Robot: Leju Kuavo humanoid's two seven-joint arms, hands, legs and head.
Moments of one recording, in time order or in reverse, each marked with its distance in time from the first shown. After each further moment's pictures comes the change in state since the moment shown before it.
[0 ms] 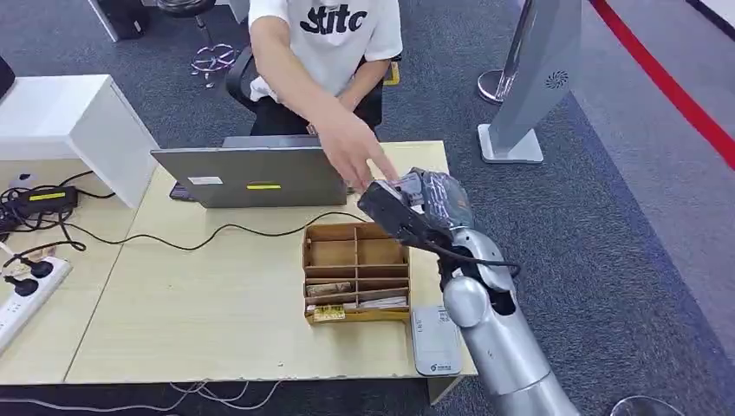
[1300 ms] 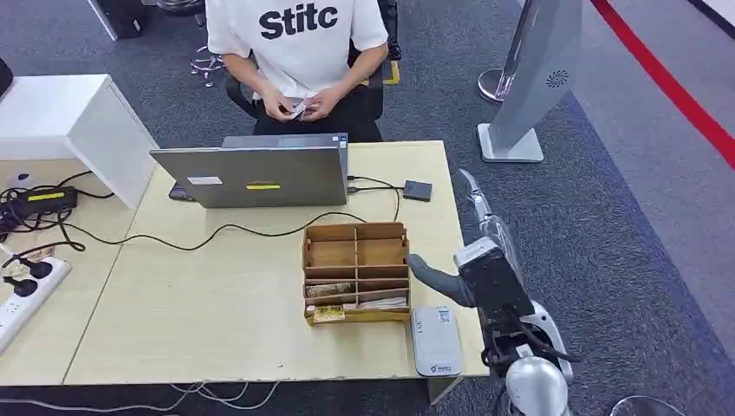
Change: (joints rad) left arm 0.010 0.005 0.015 0.000 0.040 0.011 0.011; right arm 0.416 0.018 -0.138 -0.524 -0.387 0.034 -0.243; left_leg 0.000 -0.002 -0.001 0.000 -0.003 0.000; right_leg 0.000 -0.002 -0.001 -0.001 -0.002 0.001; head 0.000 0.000
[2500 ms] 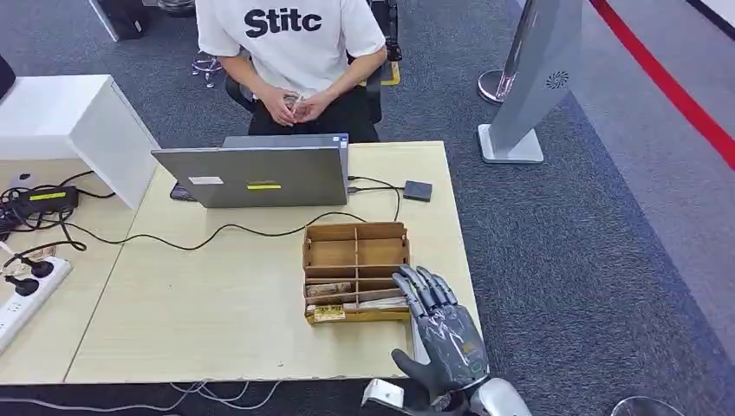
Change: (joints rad) left arm -0.005 -0.016 0.049 0.000 -0.027 0.009 -0.011; right arm 0.143 -0.258 0.327 0.179 0.657 -0.280 -0.050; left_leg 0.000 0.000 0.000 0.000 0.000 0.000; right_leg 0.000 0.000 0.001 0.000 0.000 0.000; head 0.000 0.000
